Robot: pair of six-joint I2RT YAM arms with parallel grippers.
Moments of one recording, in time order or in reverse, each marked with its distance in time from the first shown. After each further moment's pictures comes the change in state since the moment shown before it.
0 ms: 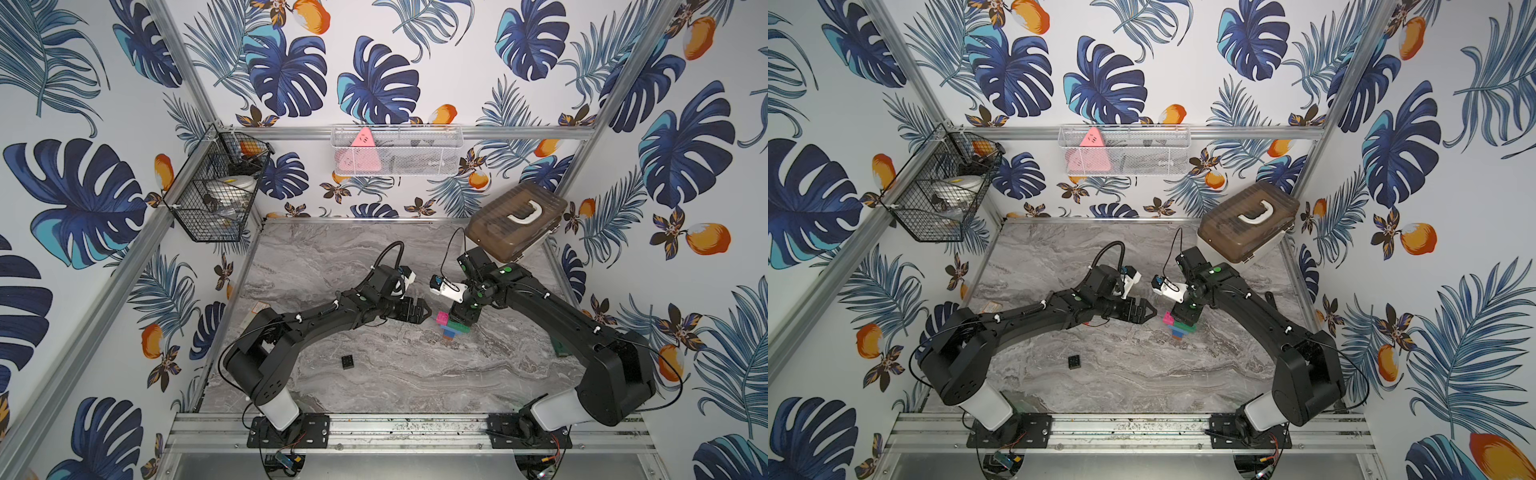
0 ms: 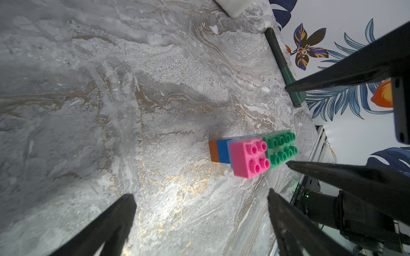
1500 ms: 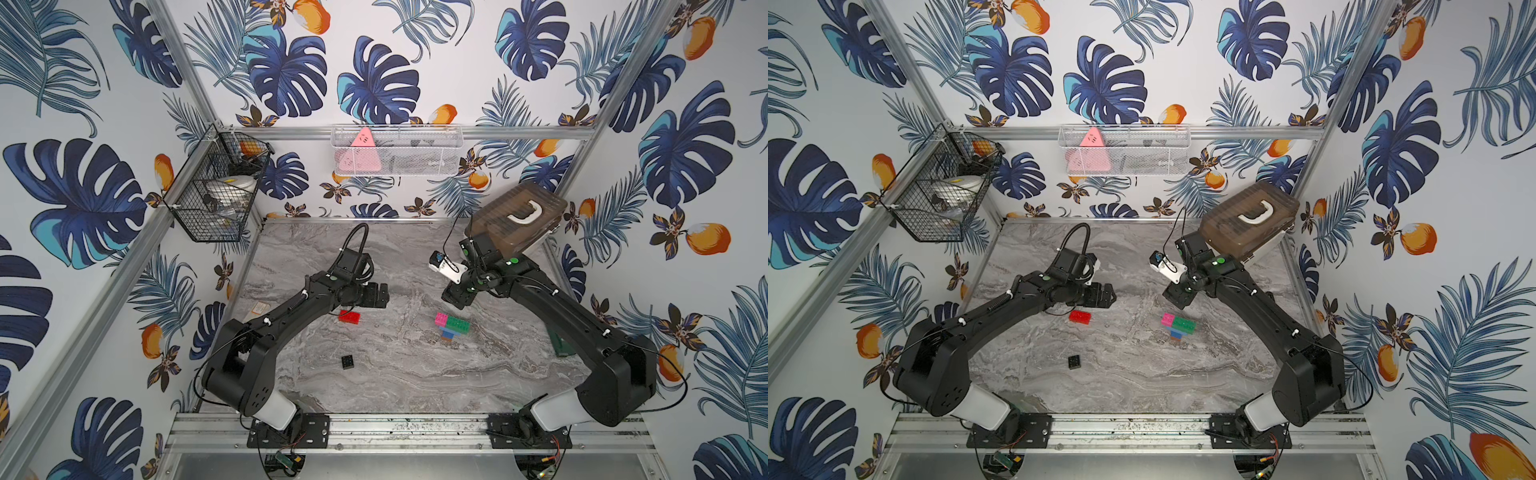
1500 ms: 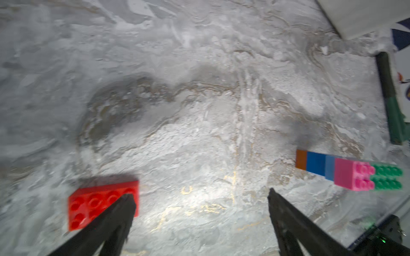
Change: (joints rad) left arm 0.231 -0.093 0.097 -0.455 -0.238 0.128; right arm 0.012 -0.011 0.150 0.047 0.010 0.150
